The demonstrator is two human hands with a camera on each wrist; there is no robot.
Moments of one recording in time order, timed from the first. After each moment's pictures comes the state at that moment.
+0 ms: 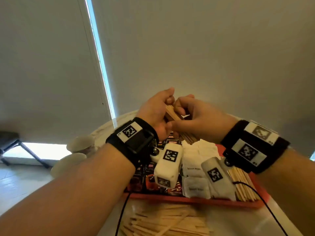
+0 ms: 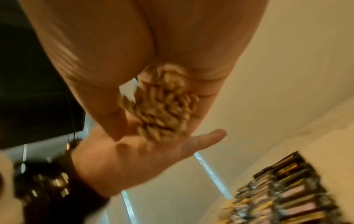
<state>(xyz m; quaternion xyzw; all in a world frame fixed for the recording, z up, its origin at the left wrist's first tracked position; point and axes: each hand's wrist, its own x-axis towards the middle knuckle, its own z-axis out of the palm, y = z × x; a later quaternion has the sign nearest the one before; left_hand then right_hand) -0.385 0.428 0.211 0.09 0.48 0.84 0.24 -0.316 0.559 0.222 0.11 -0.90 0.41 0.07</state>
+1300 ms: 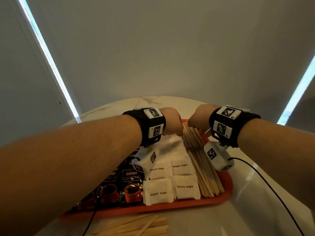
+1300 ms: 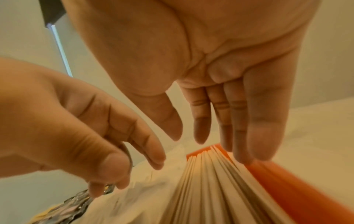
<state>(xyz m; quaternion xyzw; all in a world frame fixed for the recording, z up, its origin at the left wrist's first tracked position) -0.430 0.575 0.162 0.31 0.93 0.12 0.15 -0.383 0.701 0.163 -0.28 -0.94 0.18 -0.08</state>
